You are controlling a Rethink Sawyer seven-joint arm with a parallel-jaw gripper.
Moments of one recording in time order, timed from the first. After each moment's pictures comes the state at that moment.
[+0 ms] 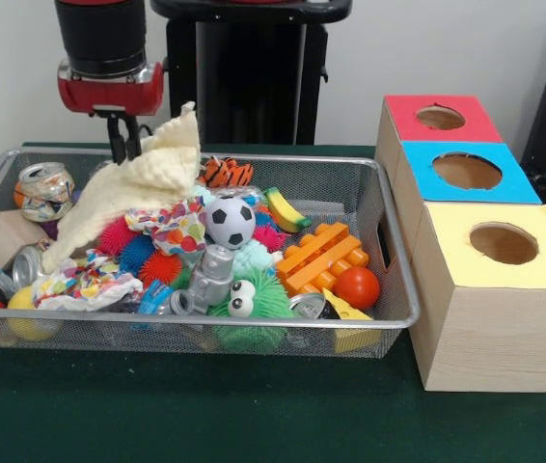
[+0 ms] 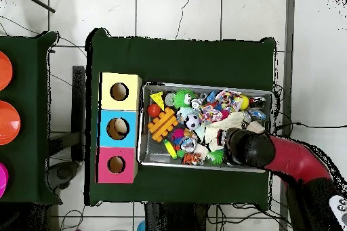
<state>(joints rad) -0.78 -0.73 0.29 1.79 -0.37 0.58 1.58</state>
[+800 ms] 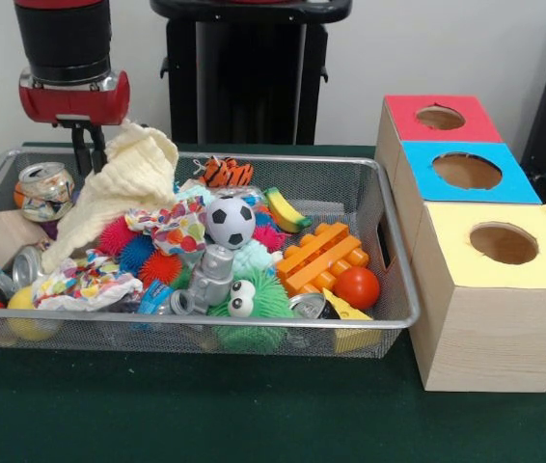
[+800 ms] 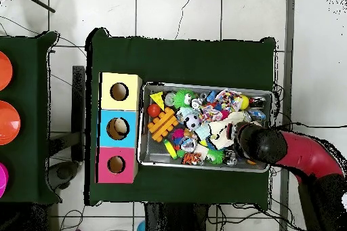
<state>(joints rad) -0.85 -0.71 0.36 1.74 -0.44 0.59 1.58</state>
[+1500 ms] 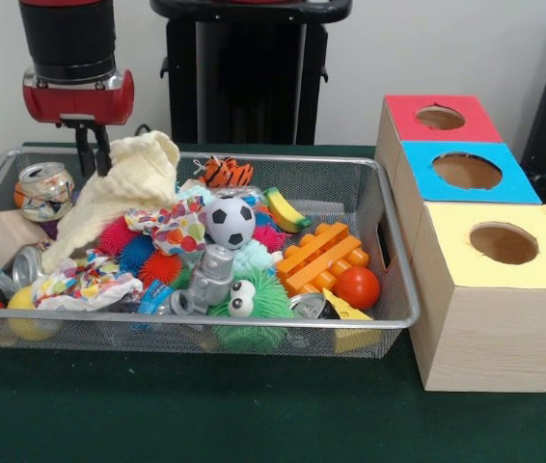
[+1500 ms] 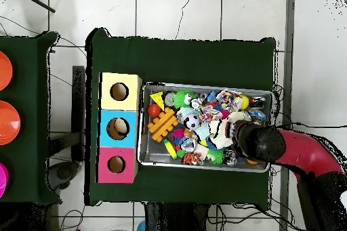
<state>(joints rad) -0.85 -0.72 0.38 1.74 -0.45 0.59 1.58</state>
